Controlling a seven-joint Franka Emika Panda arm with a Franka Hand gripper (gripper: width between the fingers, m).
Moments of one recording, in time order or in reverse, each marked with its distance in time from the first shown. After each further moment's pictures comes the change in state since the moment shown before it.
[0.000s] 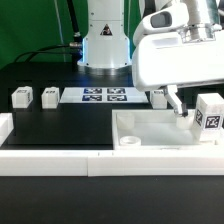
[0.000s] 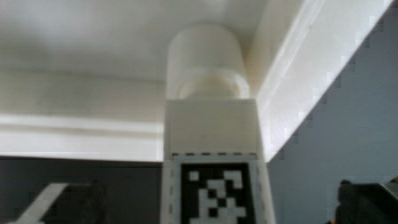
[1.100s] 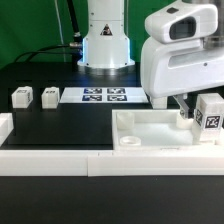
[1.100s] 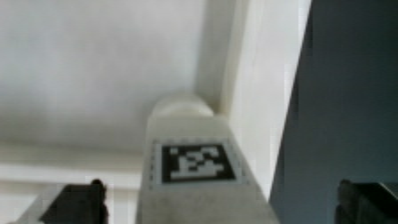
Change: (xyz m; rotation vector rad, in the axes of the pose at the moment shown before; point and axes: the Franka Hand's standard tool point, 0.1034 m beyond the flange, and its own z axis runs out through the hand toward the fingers) arm 0.007 -0.004 0.011 0.106 -0.667 0.048
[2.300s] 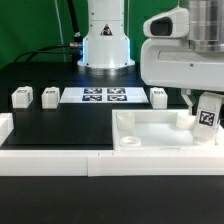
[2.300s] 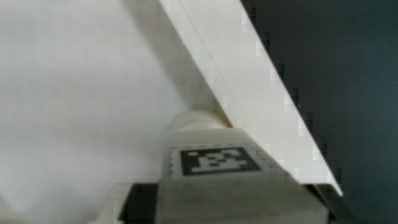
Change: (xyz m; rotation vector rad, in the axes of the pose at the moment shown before) arm -0.001 0.005 0.009 0.032 0.145 0.816
